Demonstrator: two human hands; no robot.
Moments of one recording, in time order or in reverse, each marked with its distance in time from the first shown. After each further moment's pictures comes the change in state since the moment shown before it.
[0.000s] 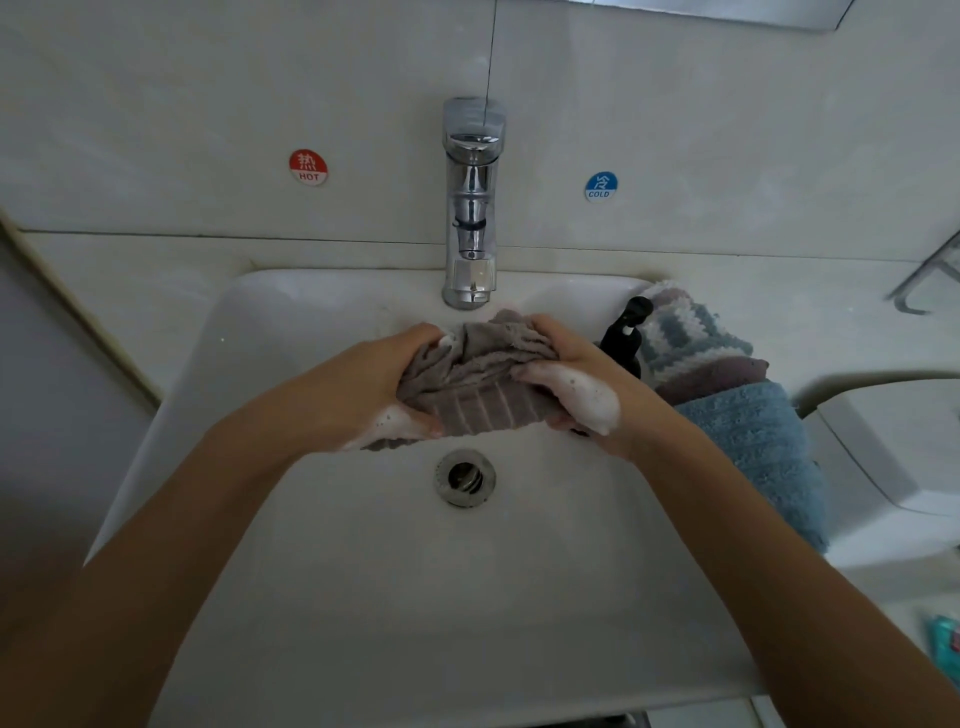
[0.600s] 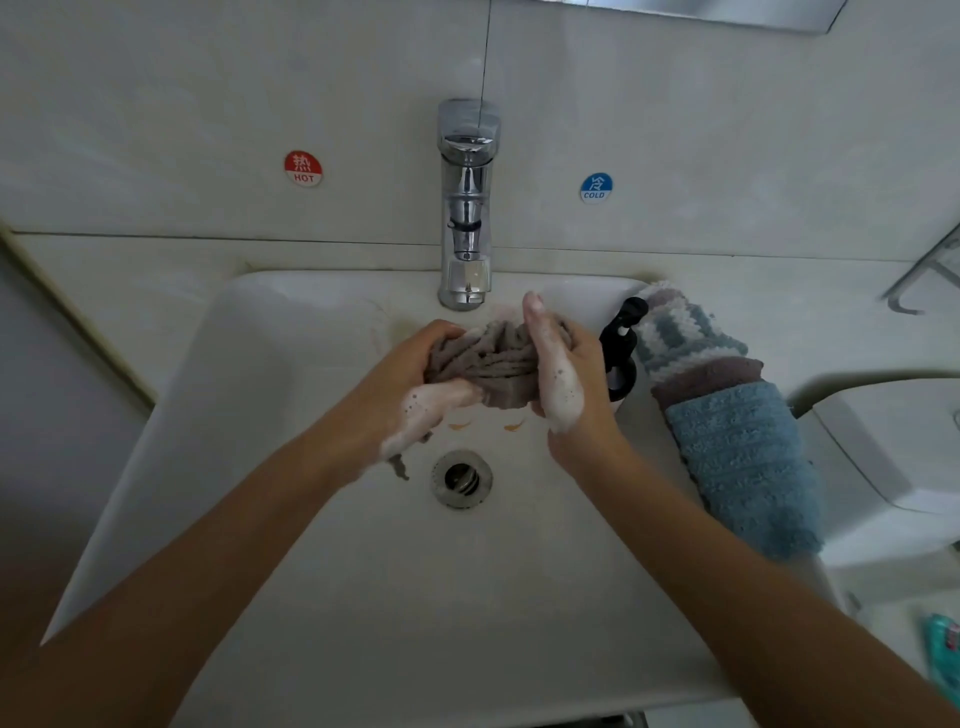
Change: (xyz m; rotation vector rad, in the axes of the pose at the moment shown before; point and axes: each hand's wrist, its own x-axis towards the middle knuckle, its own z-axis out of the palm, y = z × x) left_hand 0.010 0.013 0.034 -0.390 0.188 0.000; right_hand 0.010 0.007 0.034 0.332 0.547 -0.132
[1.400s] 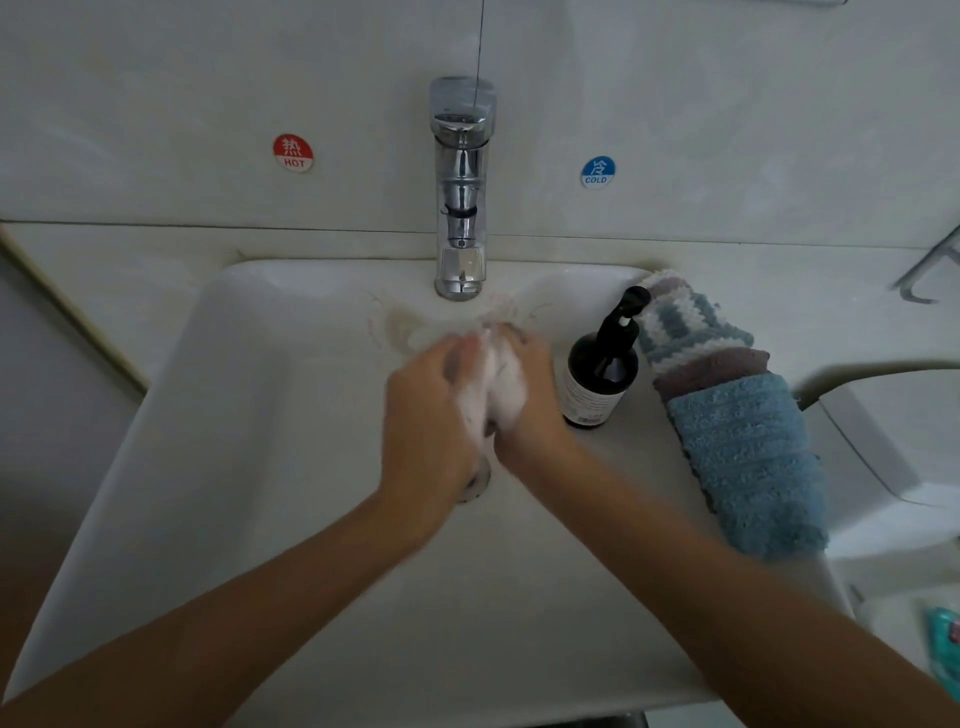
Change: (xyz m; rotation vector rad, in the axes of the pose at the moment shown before) left_hand -0.003 -0.006 0.059 -0.106 0.605 0.086; right_hand -0.010 0.012 0.026 0.054 -0.097 0.138
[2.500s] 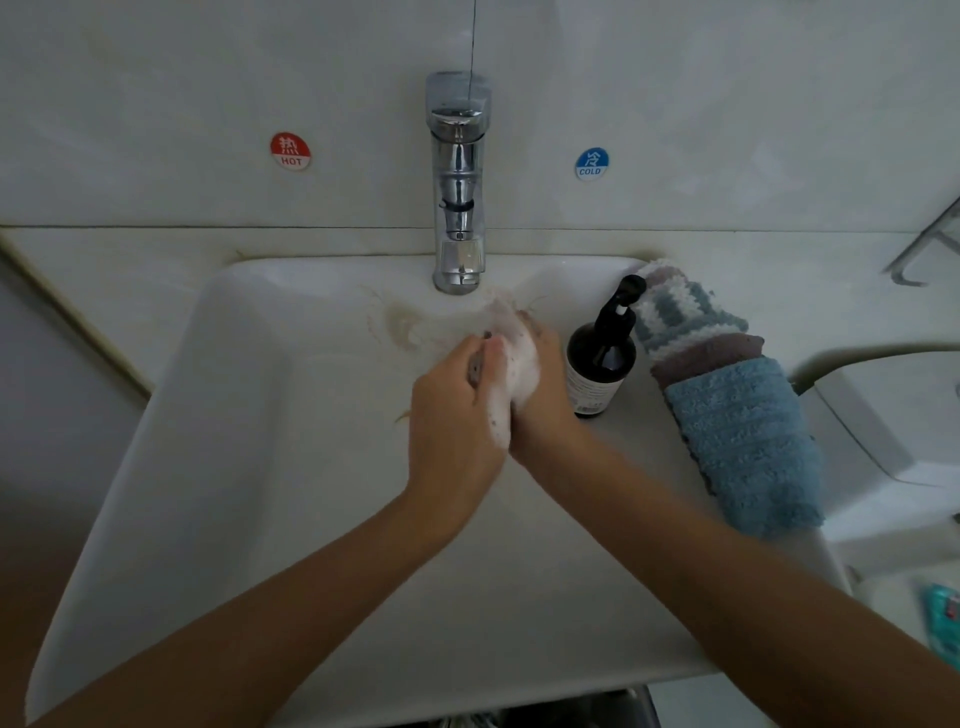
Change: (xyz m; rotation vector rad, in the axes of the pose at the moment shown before) left_hand -0.012 -0.002 0.008 0.011 -0.048 0.105; right_hand -0.002 -0.005 -0.003 0.092 0.083 0.025
